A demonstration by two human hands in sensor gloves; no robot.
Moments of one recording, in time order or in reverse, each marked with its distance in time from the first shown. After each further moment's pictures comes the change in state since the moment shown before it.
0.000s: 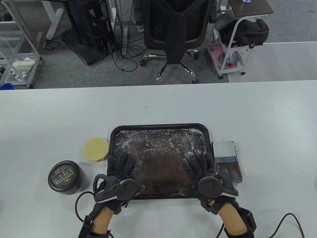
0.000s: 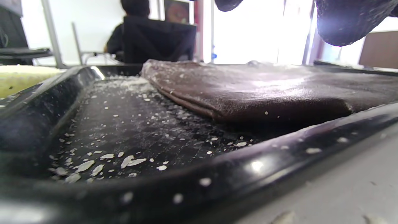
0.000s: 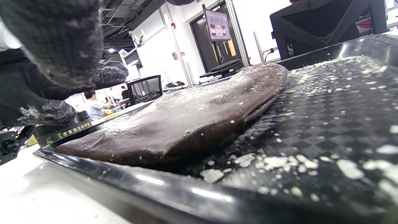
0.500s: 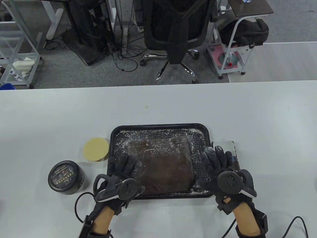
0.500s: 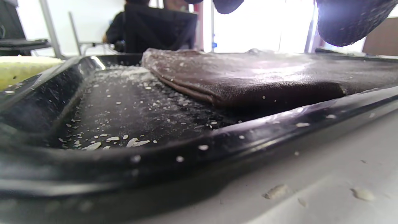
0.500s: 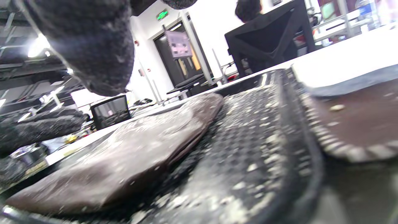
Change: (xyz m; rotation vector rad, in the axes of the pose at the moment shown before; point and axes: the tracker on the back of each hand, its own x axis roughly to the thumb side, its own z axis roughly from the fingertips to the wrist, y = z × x) left_hand 0.001 -0.001 -0.001 -0.045 0.003 -0.005; right_hand -0.049 -0.043 0.036 -0.102 0.218 -0.054
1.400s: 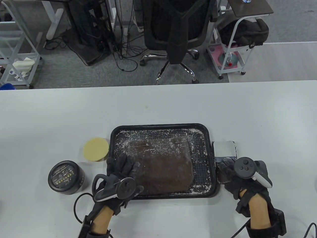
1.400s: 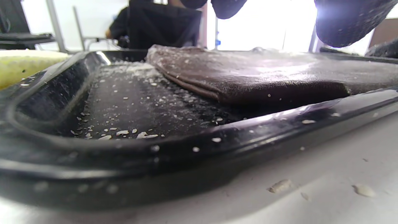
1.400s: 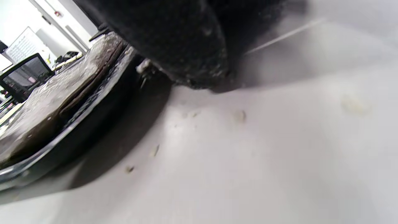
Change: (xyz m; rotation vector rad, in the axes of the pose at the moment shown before) left_hand -0.003 0.000 0.001 -0.014 0.014 0.017; right_hand -0.073 0.017 0.003 0.347 0.333 -0.095
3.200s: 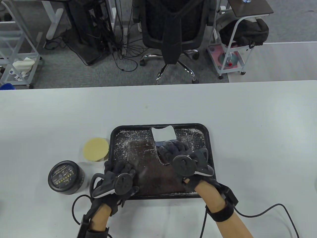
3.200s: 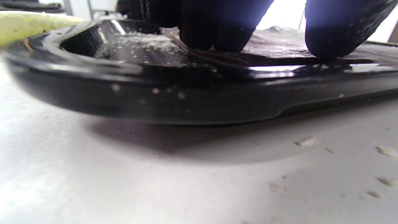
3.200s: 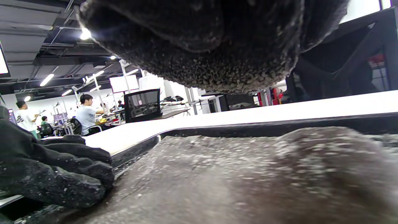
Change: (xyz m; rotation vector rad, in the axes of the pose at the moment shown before) left_hand -0.016 -0.012 -0.005 -0.093 0.048 0.061; right_hand 0.227 0.013 -0.047 -0.333 -0.550 0.277
